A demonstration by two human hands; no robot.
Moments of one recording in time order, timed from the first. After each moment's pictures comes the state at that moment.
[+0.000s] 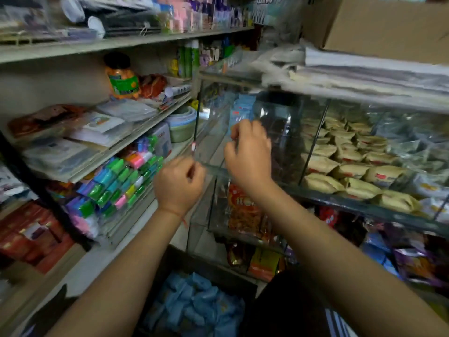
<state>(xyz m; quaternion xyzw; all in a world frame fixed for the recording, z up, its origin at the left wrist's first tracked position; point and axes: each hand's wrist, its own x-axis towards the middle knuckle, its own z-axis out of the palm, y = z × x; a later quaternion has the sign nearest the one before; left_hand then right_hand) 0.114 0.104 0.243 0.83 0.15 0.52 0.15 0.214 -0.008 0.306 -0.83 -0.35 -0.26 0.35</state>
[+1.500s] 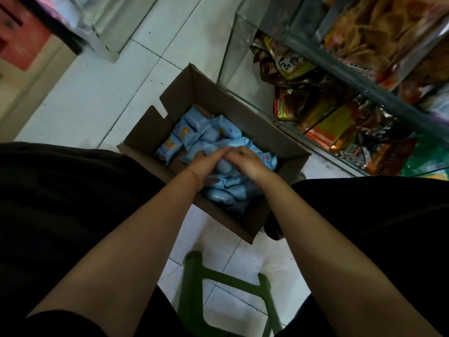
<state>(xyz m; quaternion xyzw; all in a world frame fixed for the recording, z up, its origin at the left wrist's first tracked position) 0.017 0.058 -0.194 0.39 0.57 -0.09 0.72 0.125 -0.034 -0.180 -0.76 -0.09 0.55 0.35</state>
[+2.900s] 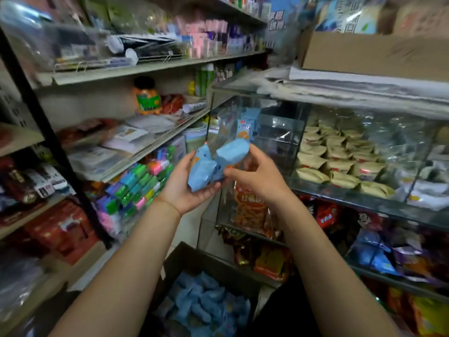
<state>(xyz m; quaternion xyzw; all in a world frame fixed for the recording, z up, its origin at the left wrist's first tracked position) 0.046 0.062 0.276 0.35 0.18 0.10 0.91 0.143 -0.092 0.297 -0.67 -0.41 0.13 0.60</state>
